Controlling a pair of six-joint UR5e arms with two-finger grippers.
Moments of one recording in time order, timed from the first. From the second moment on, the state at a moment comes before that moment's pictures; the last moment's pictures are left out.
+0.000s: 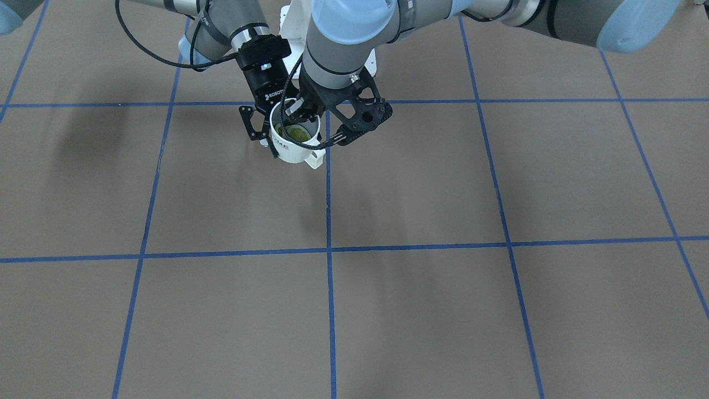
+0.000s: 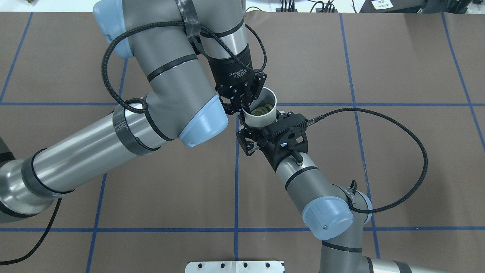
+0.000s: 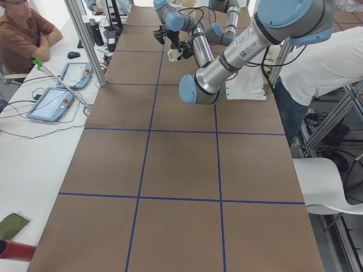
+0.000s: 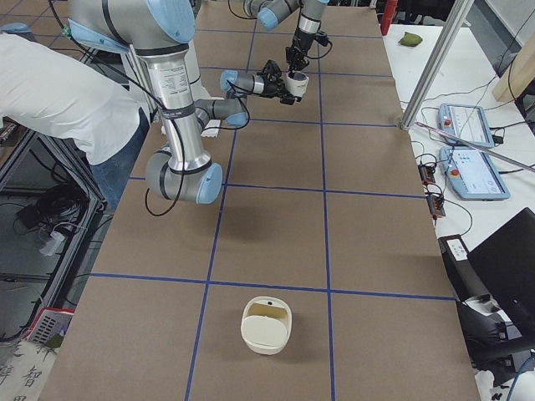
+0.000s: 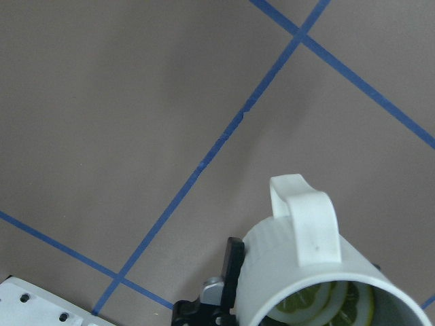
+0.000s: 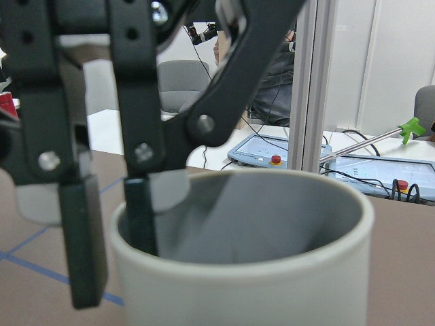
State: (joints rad) left arm -0.72 -2.63 -1.57 -1.23 -2.38 -1.66; right arm 0.24 -1.14 1.75 -0.67 0.79 0.76
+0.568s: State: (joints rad) left arm -0.77 -2.63 -1.63 -1.23 -2.38 -1.66; right arm 0.24 -1.14 1.76 -0.66 0.79 0.76
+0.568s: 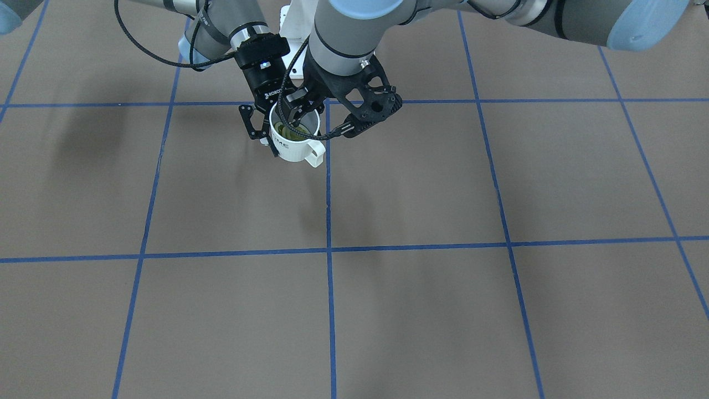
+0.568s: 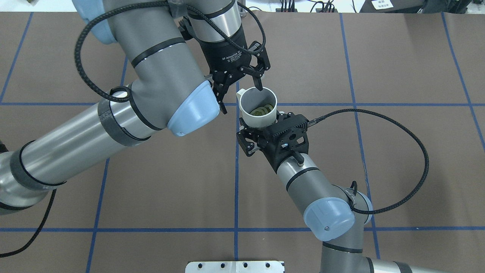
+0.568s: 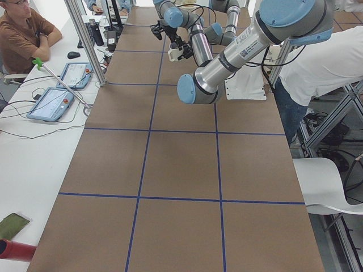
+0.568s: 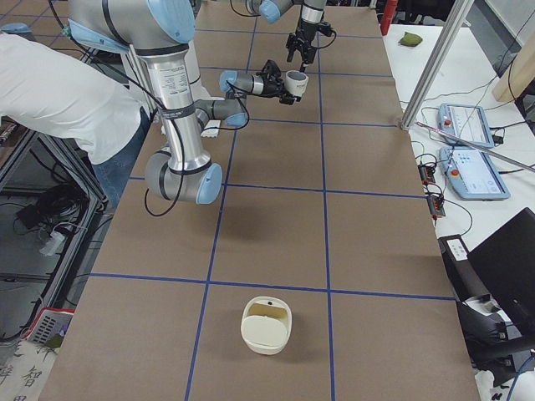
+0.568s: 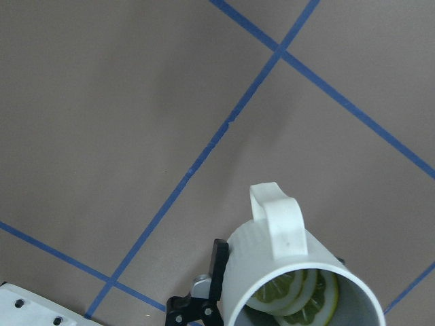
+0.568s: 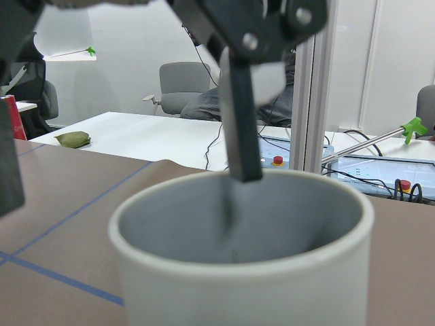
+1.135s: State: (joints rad) left arm -0.83 -2.63 -1.71 -1.35 -2.24 -1.63; right arm 0.26 -1.21 1.76 -0.44 0.79 0.76
